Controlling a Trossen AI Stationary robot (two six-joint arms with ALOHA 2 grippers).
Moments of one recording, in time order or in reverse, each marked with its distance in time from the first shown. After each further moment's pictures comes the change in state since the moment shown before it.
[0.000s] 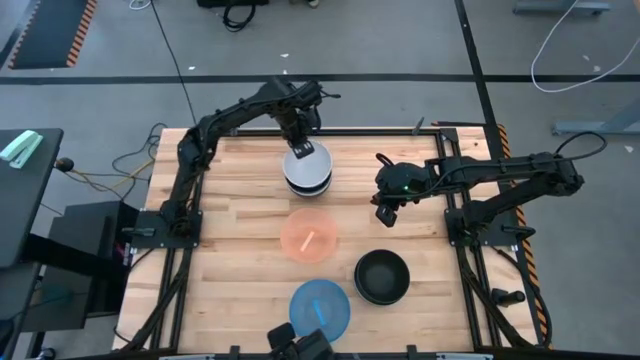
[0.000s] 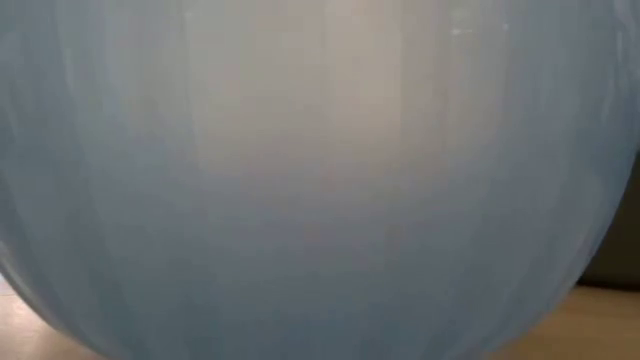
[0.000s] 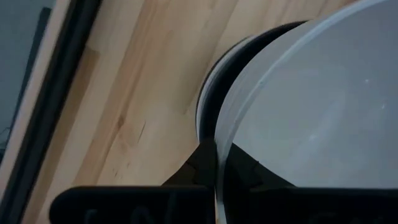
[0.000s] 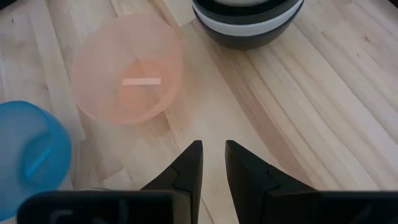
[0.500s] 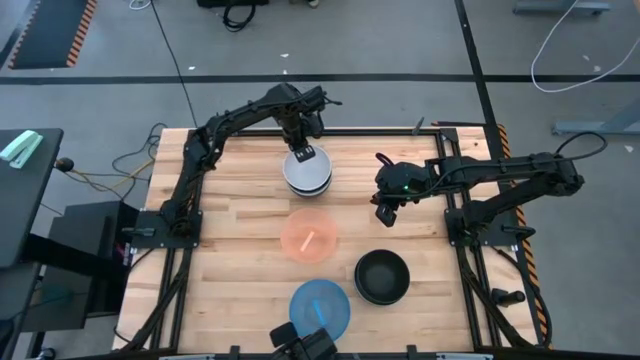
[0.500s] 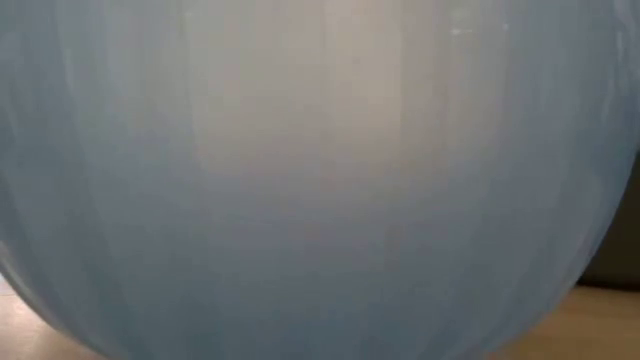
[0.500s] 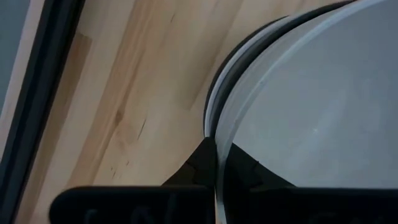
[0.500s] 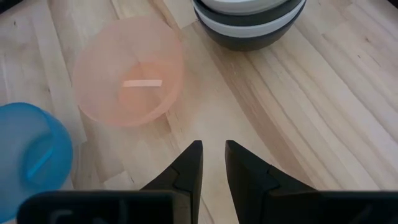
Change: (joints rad) left arm -0.005 0.056 -0.001 -0.007 -0.026 -0.004; right arm 0.000 0.000 0.000 0.007 0.000 0.001
